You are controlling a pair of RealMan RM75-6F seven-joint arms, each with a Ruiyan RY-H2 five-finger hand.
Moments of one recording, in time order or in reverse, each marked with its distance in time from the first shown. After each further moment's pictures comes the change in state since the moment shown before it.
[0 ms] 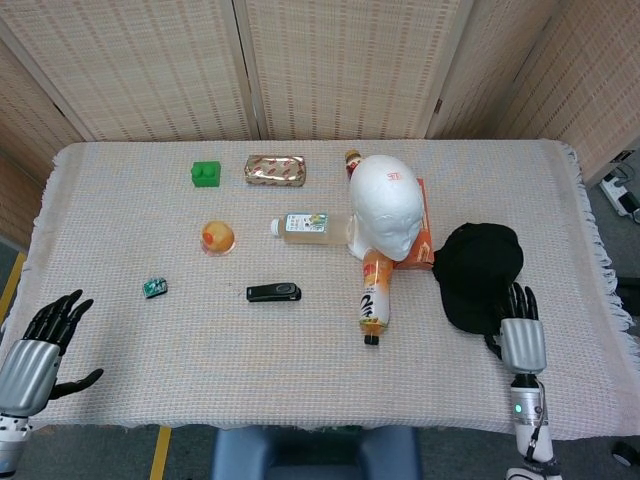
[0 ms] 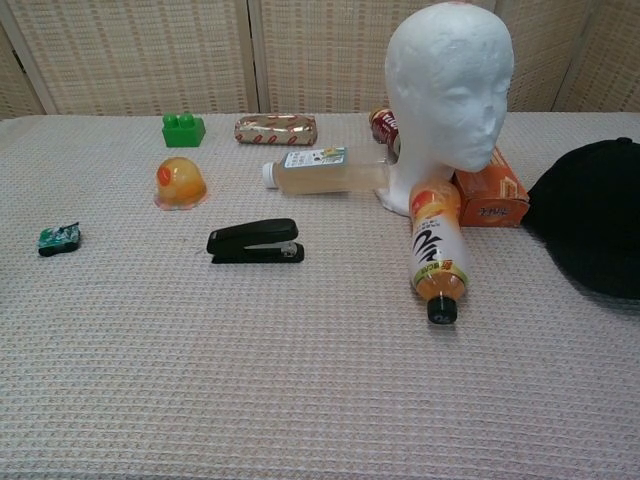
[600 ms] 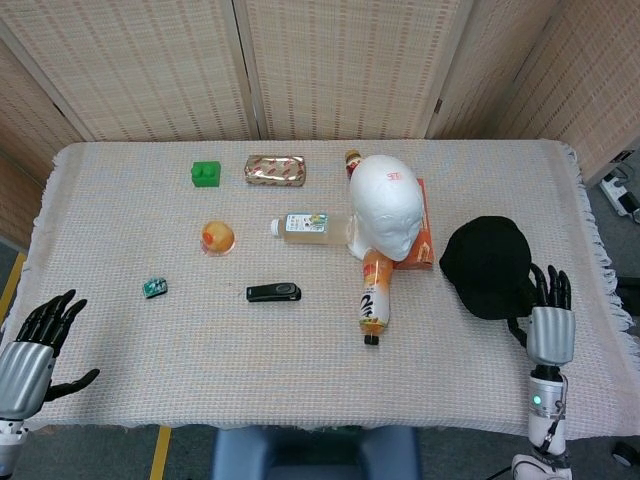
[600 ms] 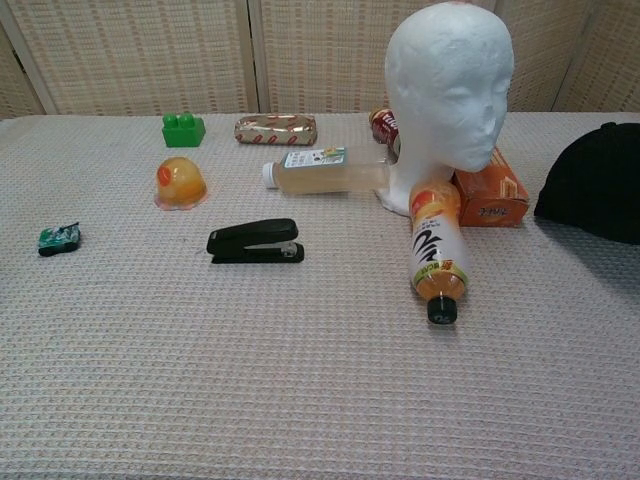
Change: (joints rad) left arm 0.013 0.001 -0.003 -0.004 0.004 0.022 0.006; right arm 0.034 0.079 0.087 -0.094 0.060 0.128 0.062
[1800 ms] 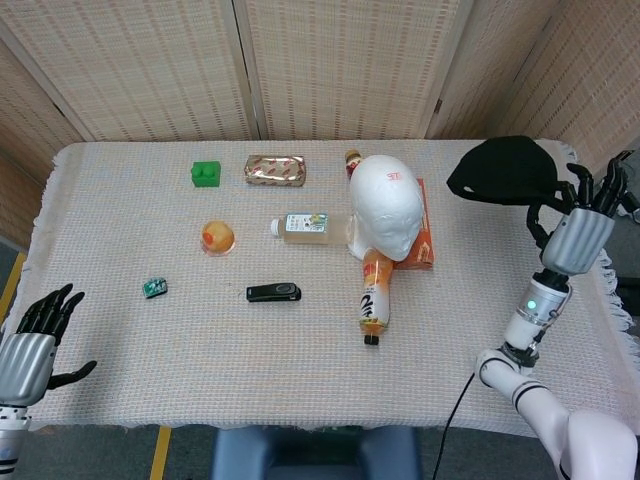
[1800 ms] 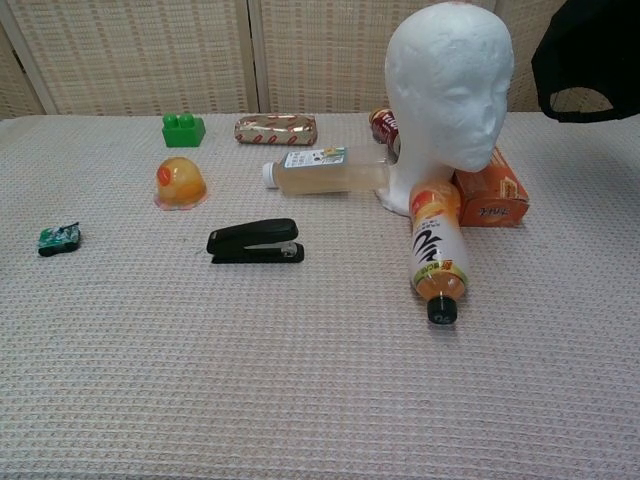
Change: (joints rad) left arm -0.026 -0.029 -0.035 0.034 -0.102 -0.087 0.036; right arm 0.416 0.134 0.367 -0.248 0.209 0.012 -0.200
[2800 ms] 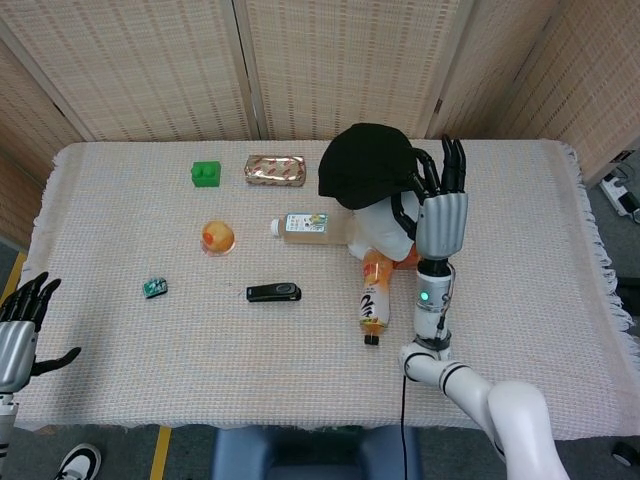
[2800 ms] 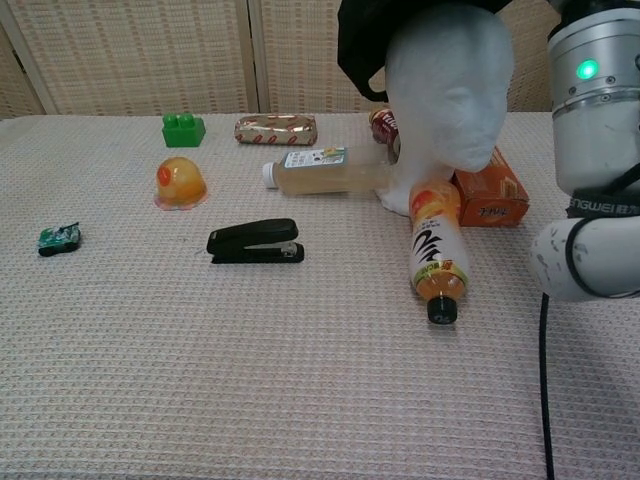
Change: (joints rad) left arm -0.009 0.013 -0.049 0.017 -0.094 -0.030 -0.030; right arm 0.265 -0.169 -0.122 -0.007 -0.106 0.089 -0.051
